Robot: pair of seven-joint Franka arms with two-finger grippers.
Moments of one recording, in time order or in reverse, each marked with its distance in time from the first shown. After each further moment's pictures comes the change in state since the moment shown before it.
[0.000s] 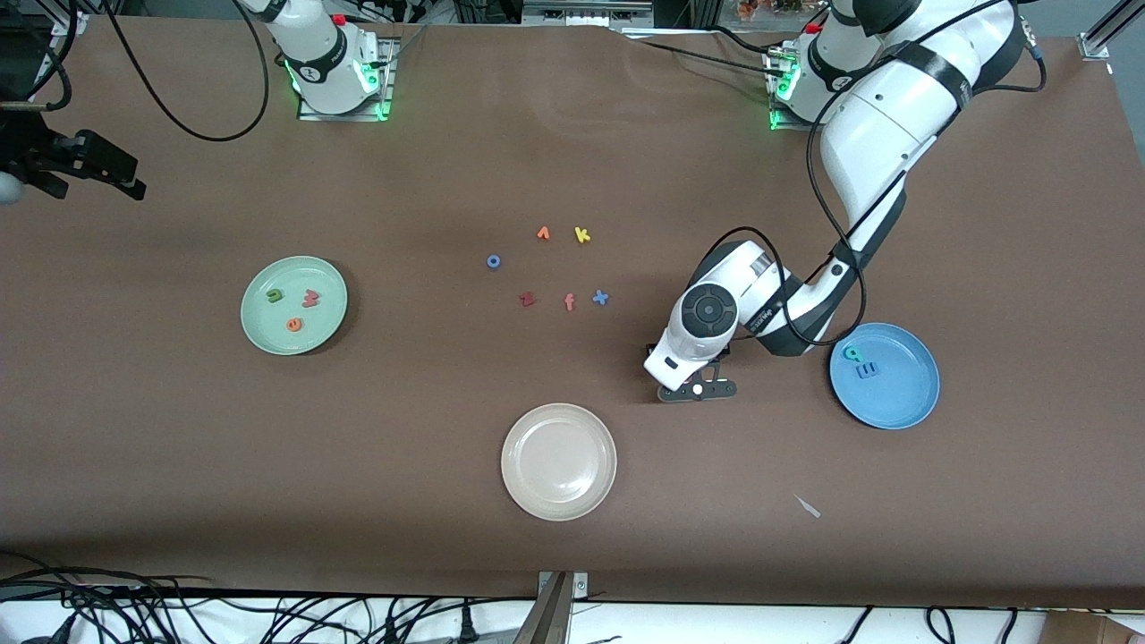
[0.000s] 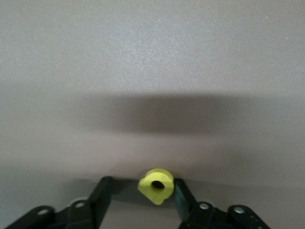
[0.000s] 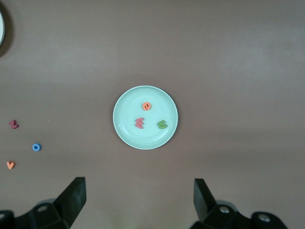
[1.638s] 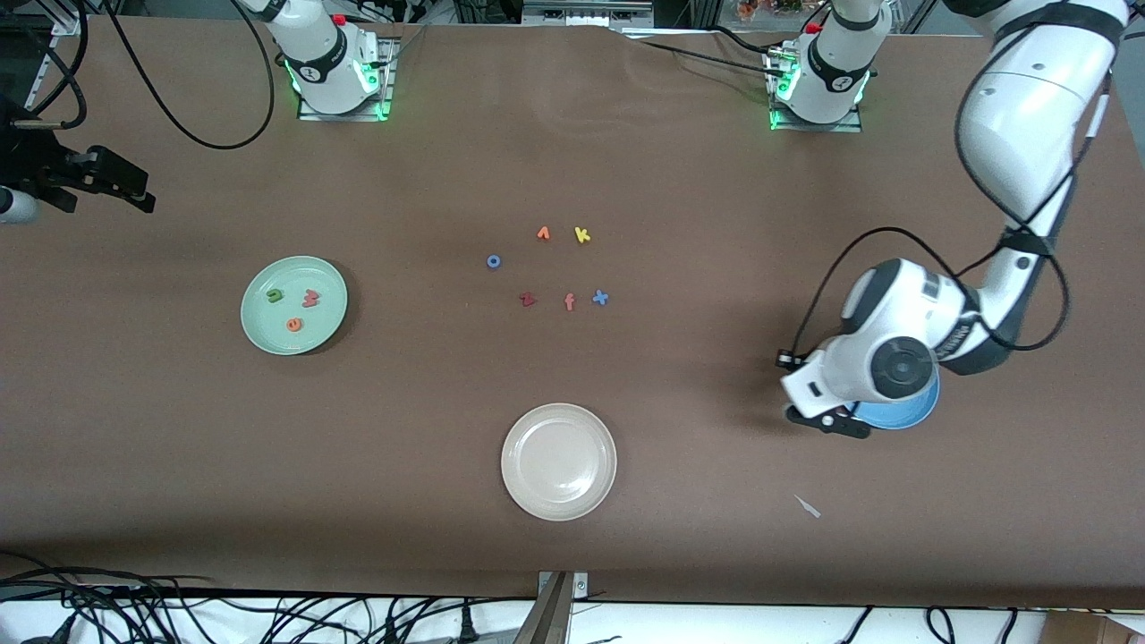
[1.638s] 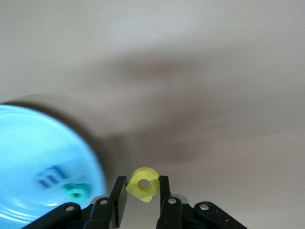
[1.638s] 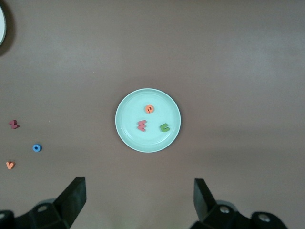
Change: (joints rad) left arm 0.399 -0.109 -0.086 0.020 -0.068 -0.297 0.719; right arm -0.034 0.047 0.059 0.042 -0.001 -0.006 0.000
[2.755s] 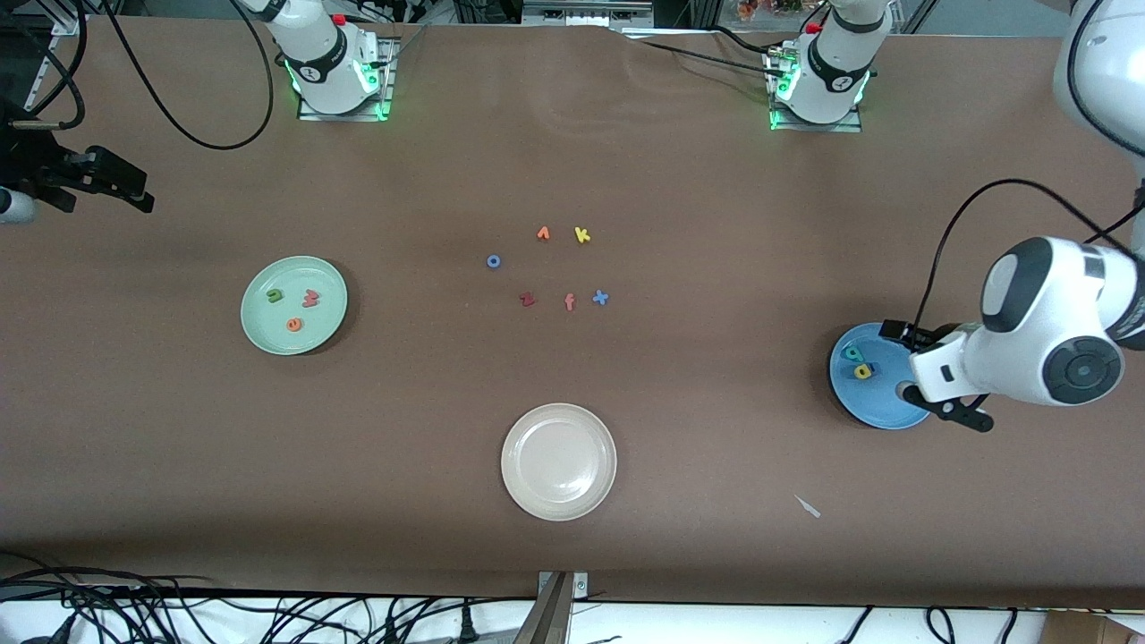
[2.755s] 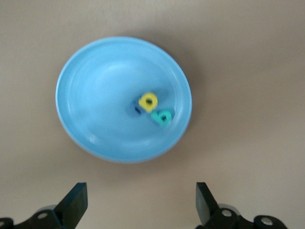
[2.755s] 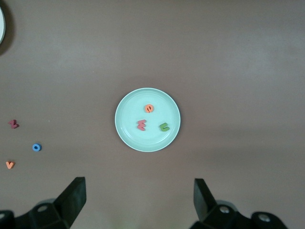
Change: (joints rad) left arm 0.140 -0.137 -0.013 0.068 -0.023 -0.301 0.283; right arm -0.001 0.002 0.000 0.003 0.000 -0.004 -0.001
